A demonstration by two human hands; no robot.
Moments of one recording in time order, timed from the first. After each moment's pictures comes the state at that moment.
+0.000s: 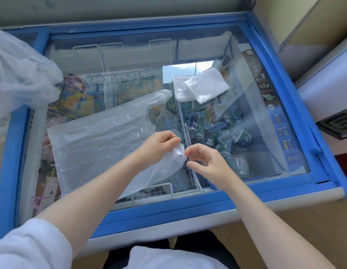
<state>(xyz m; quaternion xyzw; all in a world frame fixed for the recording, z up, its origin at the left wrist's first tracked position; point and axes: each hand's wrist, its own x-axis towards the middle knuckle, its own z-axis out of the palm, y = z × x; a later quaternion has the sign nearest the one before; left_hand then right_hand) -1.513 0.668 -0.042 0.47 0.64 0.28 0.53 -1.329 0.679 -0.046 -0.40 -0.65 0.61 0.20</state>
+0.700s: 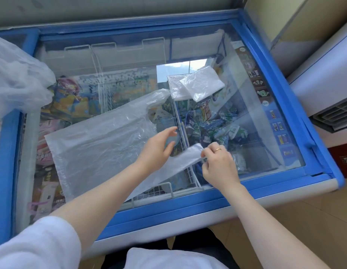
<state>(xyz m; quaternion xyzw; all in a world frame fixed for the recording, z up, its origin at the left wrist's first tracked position) -1.510 0.661 -0.071 0.62 0.65 0.28 0.34 -1.310 0.675 -0.090 -0.53 -0.83 0.10 0.15</state>
